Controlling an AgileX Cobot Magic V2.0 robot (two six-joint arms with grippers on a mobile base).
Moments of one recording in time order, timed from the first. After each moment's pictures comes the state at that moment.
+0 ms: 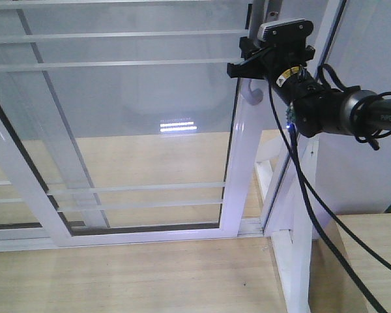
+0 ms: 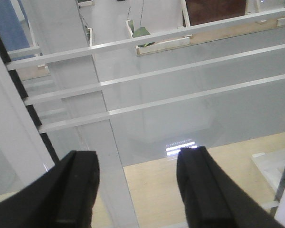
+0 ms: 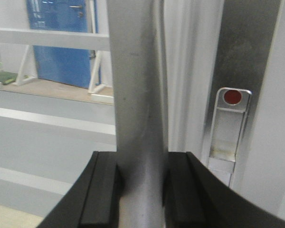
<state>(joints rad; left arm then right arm) -0.07 0.81 -0.65 0.08 0.19 0.05 0.29 2.07 -1.24 -0.11 -0.71 0.08</state>
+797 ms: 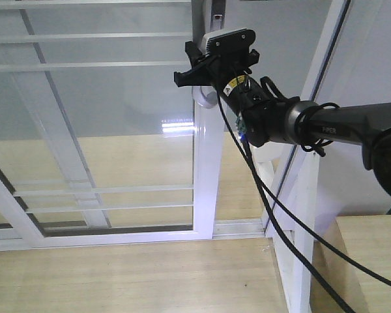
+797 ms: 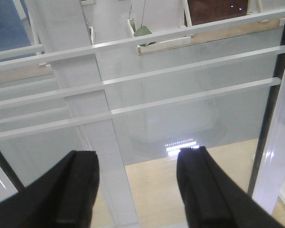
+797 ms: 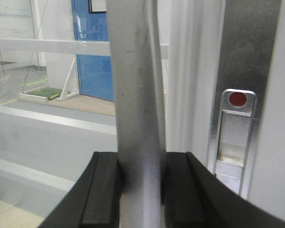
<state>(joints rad) -0.07 0.81 -0.65 0.08 0.19 0.05 0.48 2.17 -1.35 -0.03 -0.77 0.05</state>
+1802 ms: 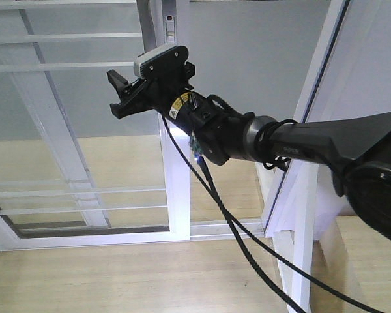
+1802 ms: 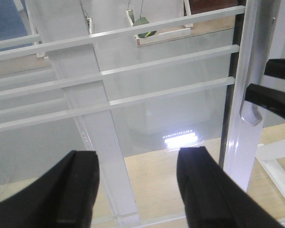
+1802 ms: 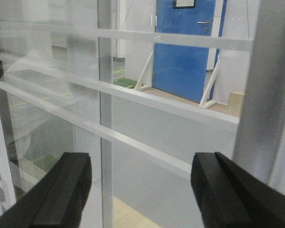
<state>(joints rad) -0.07 0.81 -0.65 0.08 0.22 0.05 0.65 2.14 -1.39 -0.14 -0.67 0.12</state>
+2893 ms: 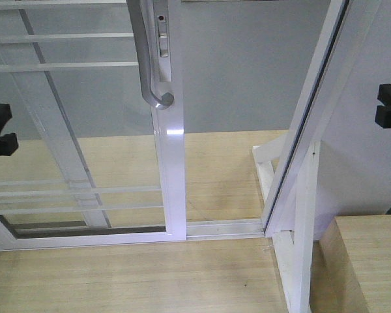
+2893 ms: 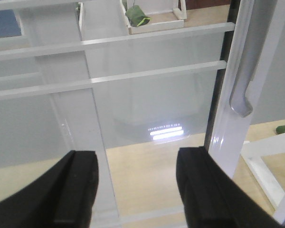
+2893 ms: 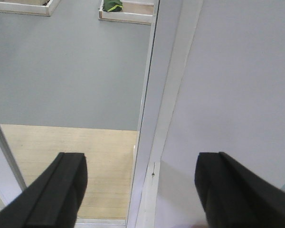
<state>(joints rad) -0.10 1.01 -0.49 0.01 -0.11 0.05 0.02 0.96 -0.69 -0.12 0.23 0.04</state>
